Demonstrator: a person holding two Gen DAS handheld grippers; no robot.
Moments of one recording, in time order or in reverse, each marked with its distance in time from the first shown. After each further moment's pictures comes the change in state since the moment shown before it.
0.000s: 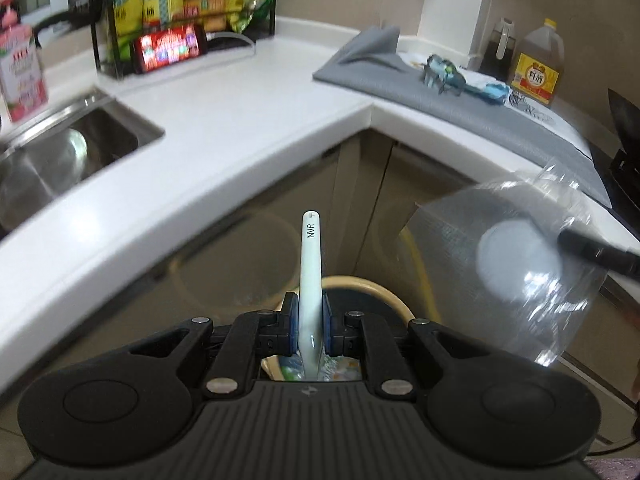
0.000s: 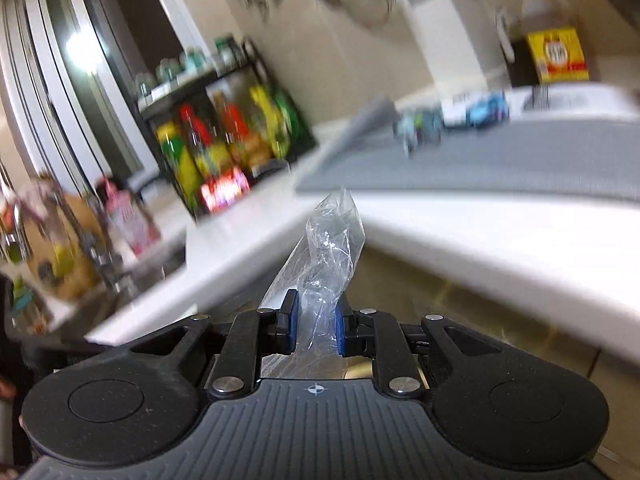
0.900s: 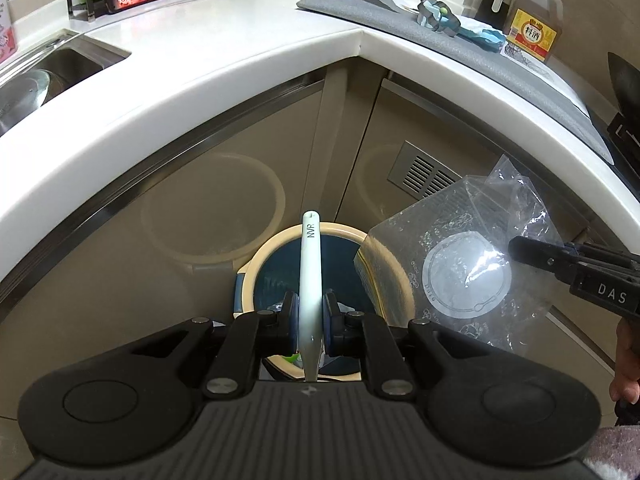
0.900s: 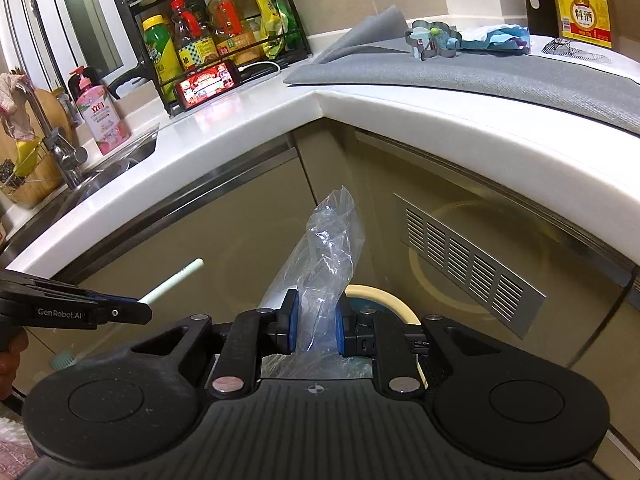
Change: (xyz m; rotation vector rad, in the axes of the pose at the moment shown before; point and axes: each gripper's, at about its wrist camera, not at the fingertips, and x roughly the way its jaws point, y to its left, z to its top) left arm 0.043 -0.001 -0.022 -0.002 0.136 -0.064; right arm 0.043 0.026 -0.036 -0.115 0.191 -0.113
